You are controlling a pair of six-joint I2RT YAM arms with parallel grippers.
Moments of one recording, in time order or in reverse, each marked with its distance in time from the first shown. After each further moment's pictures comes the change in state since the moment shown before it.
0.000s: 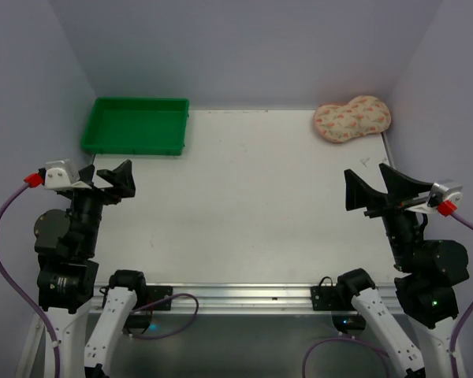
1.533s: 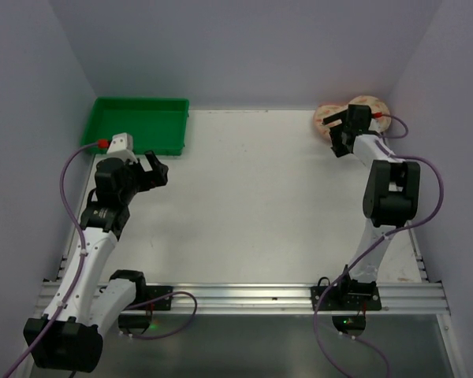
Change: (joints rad) left arm 0.000 0.431 -0.241 0.174 0.122 -0.077; right arm -0.406 1.656 0.537 0.032 -0.037 0.865
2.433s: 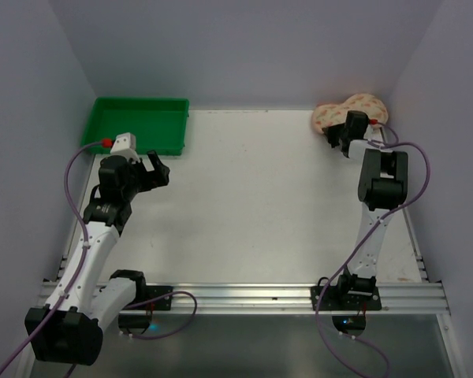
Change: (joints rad) left arm 0.001 0.054 -0.001 0.000 0.000 0.000; right arm -0.042 0.279 0.090 0.320 -0.108 0.147
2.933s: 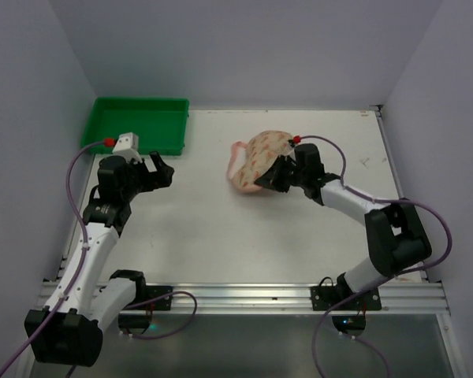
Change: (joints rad) left arm 0.000 -0.015 0.000 0.007 0.086 -0.002; right arm 0.465 -0.666 -0.637 -0.041 -0.354 -0.384
